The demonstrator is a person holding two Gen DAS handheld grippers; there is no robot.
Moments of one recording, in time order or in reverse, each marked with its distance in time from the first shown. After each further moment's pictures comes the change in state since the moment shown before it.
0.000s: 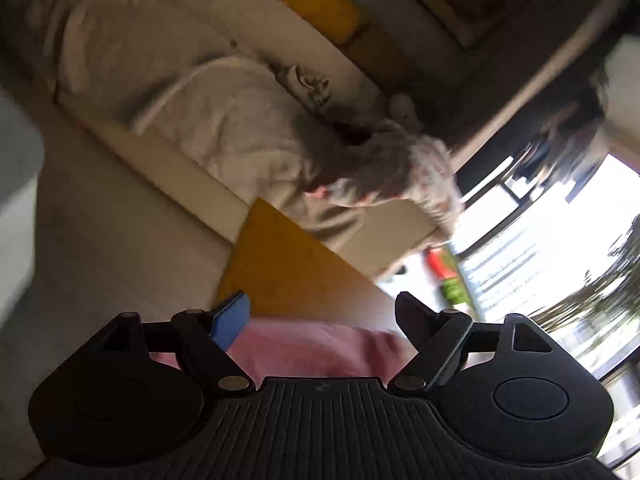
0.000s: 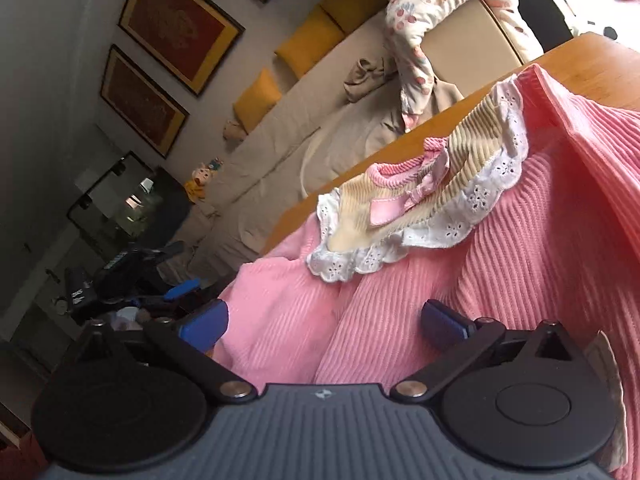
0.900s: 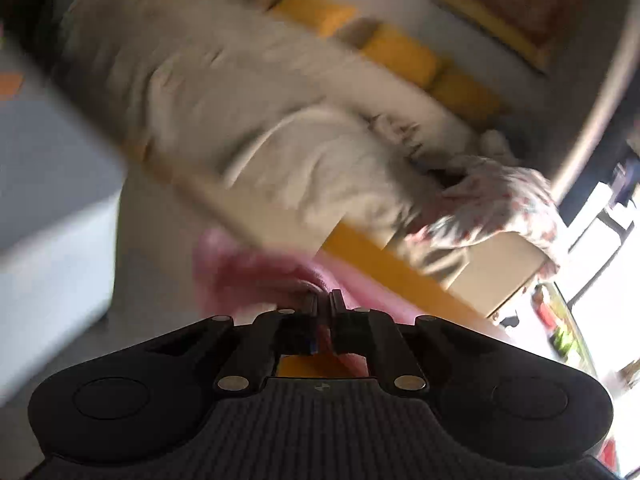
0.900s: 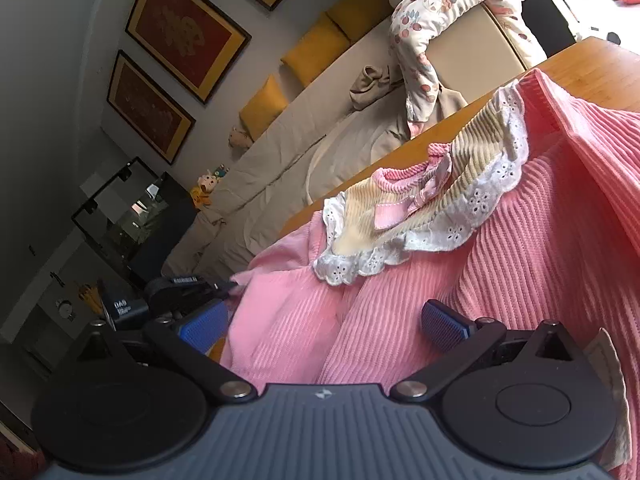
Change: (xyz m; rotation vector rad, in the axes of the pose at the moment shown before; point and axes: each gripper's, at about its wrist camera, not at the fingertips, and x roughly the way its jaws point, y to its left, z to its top) left arm 0.054 -0.031 -0.040 0.159 -0.261 0.383; right arm -0.002 0.001 -0.002 0.001 -0.031 0.019
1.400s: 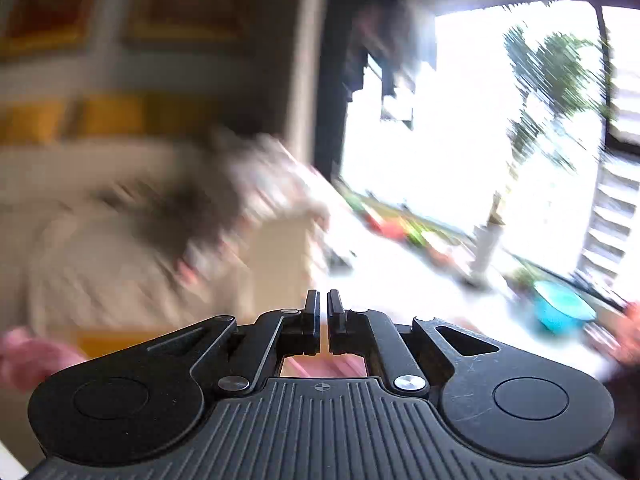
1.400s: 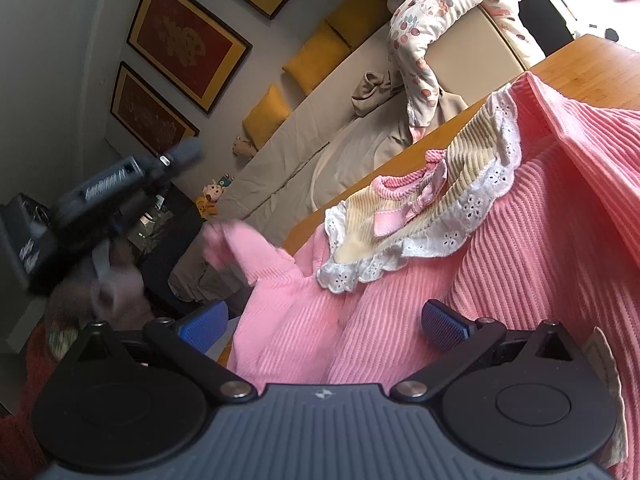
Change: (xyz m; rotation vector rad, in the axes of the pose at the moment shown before) left arm -0.073 -0.175 -0.041 0.618 0.043 -0.586; right arm -0.004 -0.004 0.001 0.022 -0.023 0.019
